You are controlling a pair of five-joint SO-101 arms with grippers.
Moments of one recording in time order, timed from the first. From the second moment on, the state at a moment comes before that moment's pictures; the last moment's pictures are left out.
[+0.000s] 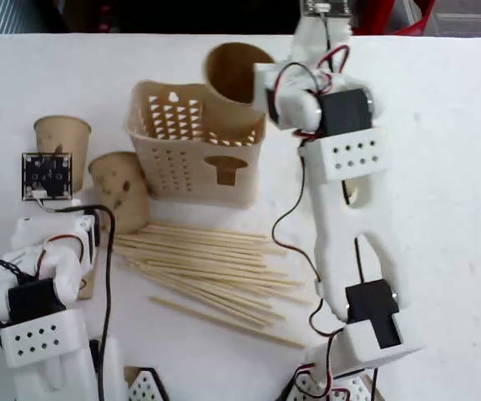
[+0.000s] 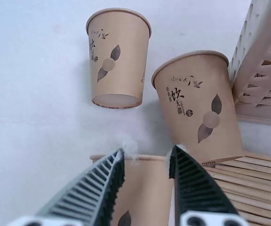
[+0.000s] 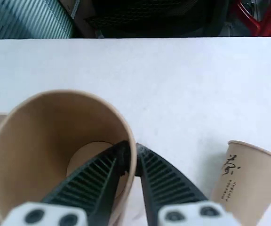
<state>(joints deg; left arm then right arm) -23.6 -67.4 65.0 57.4 -13.8 -16.0 3.2 -30.8 78.5 -8.4</state>
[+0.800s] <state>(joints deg) -29.8 -67.4 53.1 63.0 -13.8 -20.0 3.0 -30.6 88.7 2.0</state>
